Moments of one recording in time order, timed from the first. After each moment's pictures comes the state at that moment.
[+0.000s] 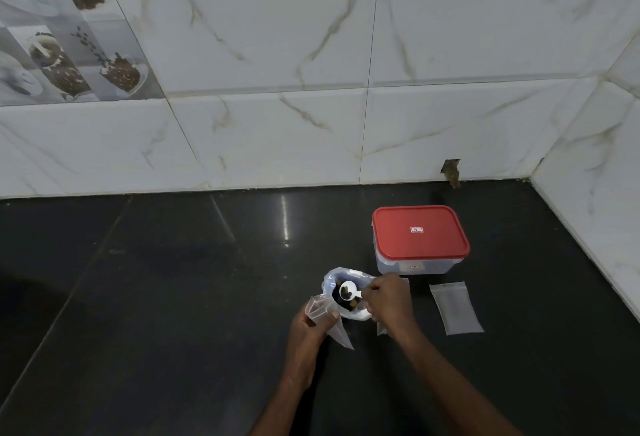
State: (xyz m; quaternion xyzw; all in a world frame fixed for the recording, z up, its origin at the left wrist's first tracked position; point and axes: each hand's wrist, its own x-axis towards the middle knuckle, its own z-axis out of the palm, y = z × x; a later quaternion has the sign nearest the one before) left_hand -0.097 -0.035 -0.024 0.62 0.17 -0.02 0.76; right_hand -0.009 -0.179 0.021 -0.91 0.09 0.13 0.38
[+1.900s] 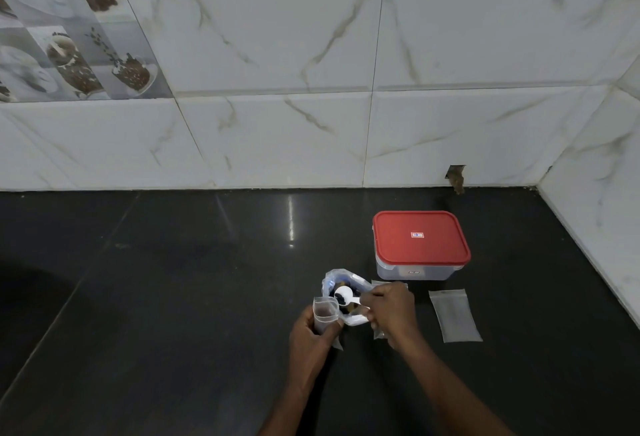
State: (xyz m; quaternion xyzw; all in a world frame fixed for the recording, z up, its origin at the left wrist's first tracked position) left_hand -0.100 -0.053 -0.030 0.72 0.23 0.02 0.66; right_hand -0.019 -0.192 0.024 -0.80 0.12 0.16 0.56
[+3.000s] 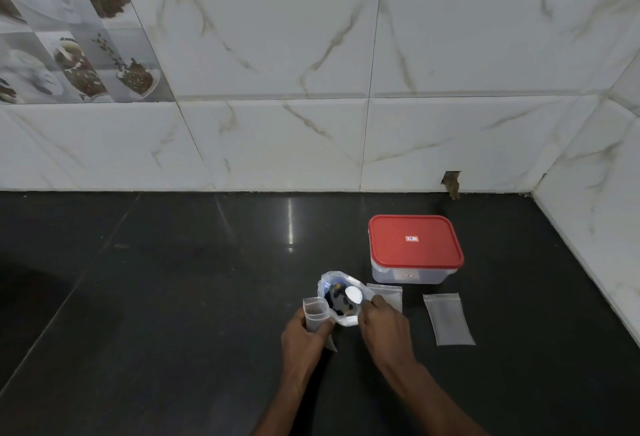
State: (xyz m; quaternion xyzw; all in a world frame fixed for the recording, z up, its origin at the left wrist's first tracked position) left_hand -0.098 -0.055 -0.023 0.75 0.28 0.03 0.60; right_hand -0.046 -0.202 0.011 -0.98 -0.16 -0.08 0.12
